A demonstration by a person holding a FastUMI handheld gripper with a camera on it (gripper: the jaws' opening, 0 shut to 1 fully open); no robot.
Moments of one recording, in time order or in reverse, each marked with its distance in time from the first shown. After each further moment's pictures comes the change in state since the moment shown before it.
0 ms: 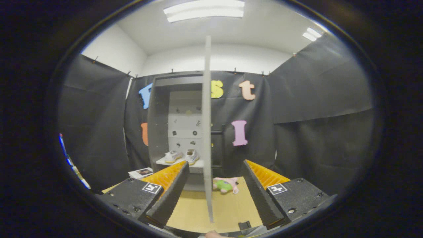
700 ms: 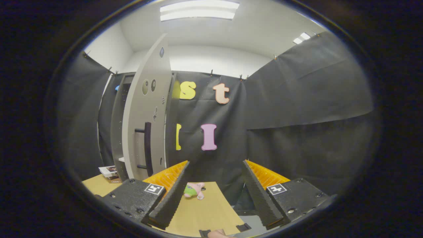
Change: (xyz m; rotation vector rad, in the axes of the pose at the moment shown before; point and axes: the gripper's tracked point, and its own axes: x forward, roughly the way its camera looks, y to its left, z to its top) arm 0.053 -0.115 -0.002 -0.060 -0.006 -0.095
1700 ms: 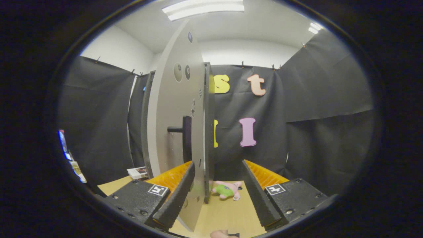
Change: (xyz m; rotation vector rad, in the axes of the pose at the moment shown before) arm 0.042 0.113 -0.006 -0.003 0.024 0.258
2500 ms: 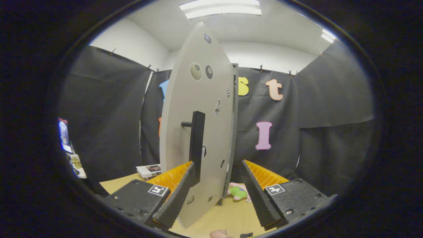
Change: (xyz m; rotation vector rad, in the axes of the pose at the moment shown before) arm 0.005 0.105 -0.003 -0.060 -0.007 0.088
